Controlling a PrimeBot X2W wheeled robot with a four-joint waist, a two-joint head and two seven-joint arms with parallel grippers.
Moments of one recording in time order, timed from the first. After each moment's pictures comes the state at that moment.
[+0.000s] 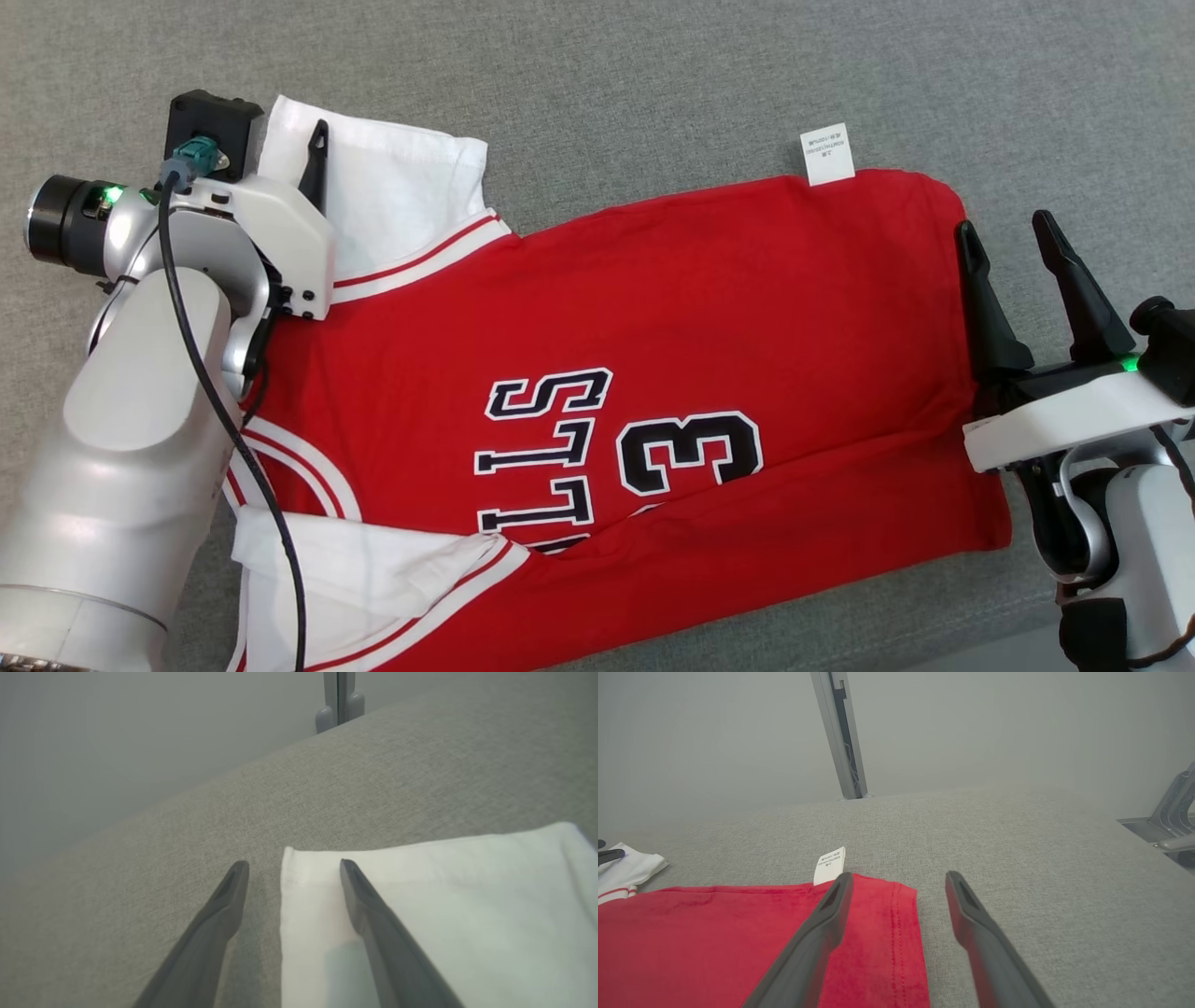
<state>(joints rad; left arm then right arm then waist) -0.87 0.26 -0.44 0.74 -0.28 0.07 0.05 -0.36 -0.15 0.07 0.16 0.33 0.13 -0.13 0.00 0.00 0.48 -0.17</state>
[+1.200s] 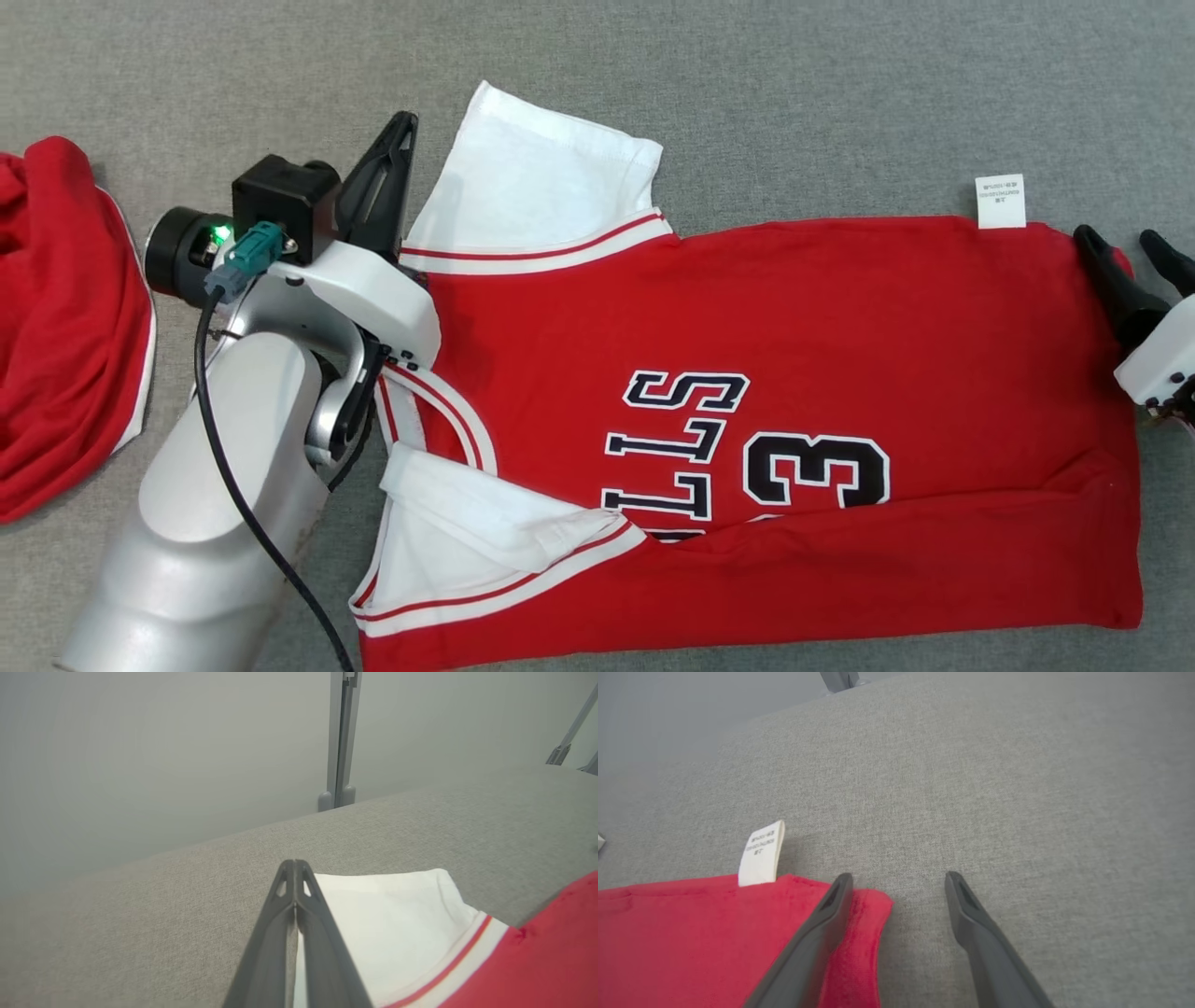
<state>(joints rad) -0.71 0.22 -0.45 0.42 -0.38 0.05 -0.08 -0.54 -0.42 0.11 0.46 0.68 0.13 0.24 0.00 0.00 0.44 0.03</state>
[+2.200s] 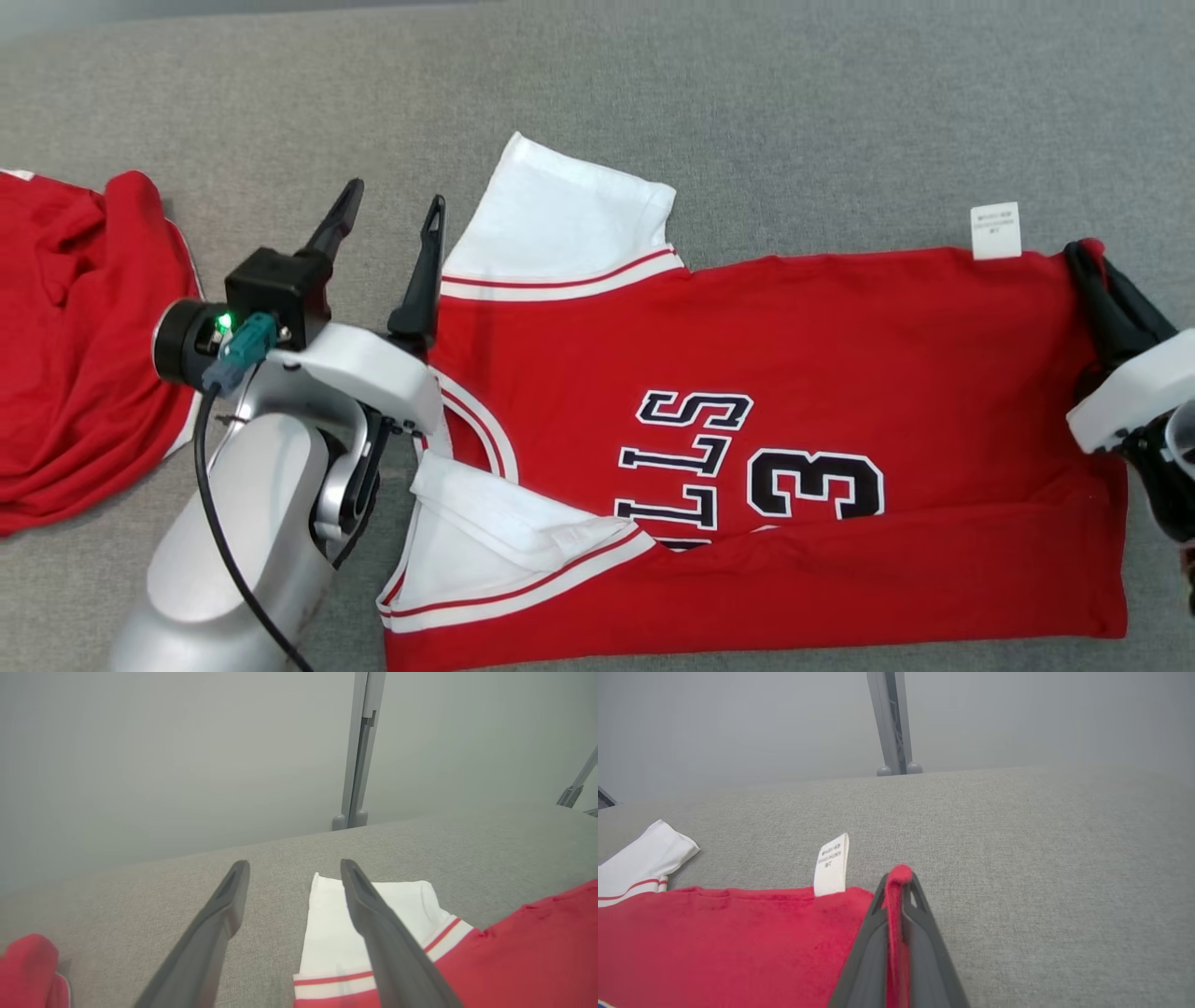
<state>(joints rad) -0.57 0.23 -0.44 0.33 -0.42 0.12 -0.11 -0.52 -0.47 0.30 0.47 0.66 0.13 -0.05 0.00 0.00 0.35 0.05</state>
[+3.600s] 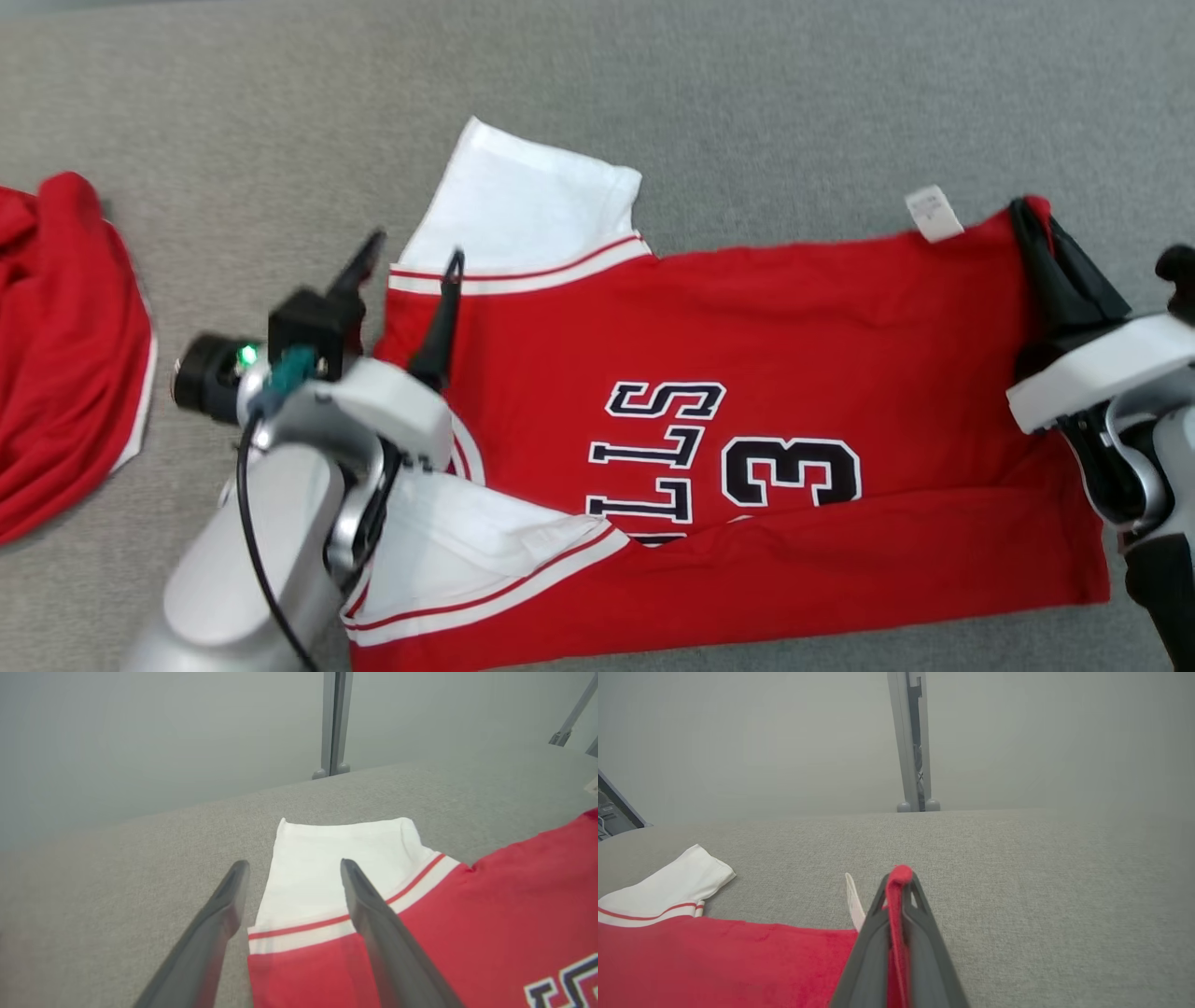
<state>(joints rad) -0.48 0.24 -0.48 0.29 -0.38 0.14 -0.09 -0.50 -0.36 0.26 0.37 0.54 0.13 -0.14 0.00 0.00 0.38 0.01</state>
